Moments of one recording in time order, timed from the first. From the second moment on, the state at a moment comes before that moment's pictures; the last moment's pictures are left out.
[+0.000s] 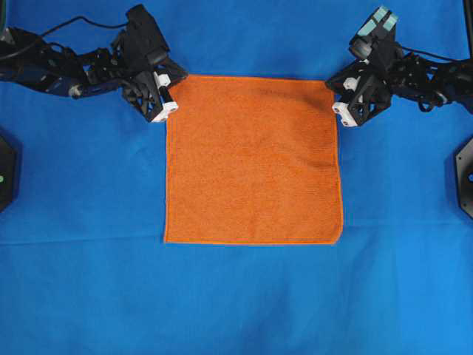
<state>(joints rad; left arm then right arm) 0.47 0.16 0.85 -0.03 -0.33 0.06 -0.54 -0.02 1.03 0.07 -0.24 0.11</state>
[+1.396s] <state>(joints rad) 0.08 -0.04 0.88 -0.03 0.02 -0.06 -0.10 -0.26 1.07 0.12 -0.06 0.25</state>
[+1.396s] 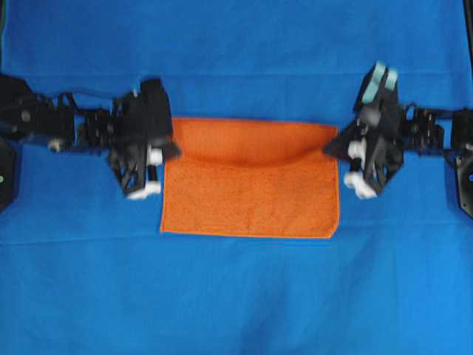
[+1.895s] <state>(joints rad) -0.17 -0.04 0.88 -0.03 0.03 -0.28 0.13 -0.23 1.06 0.12 -0.03 0.36</state>
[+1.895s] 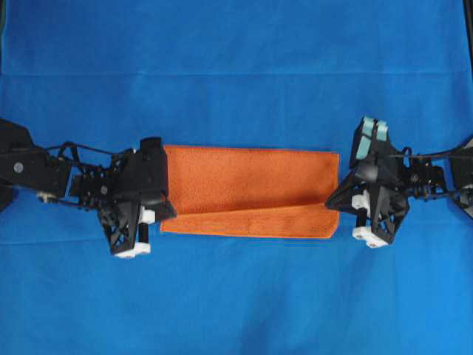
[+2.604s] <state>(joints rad) -0.19 -0.03 0.88 -0.03 -0.06 -0.28 0.18 -0.18 1.04 0.12 0.04 0.40</state>
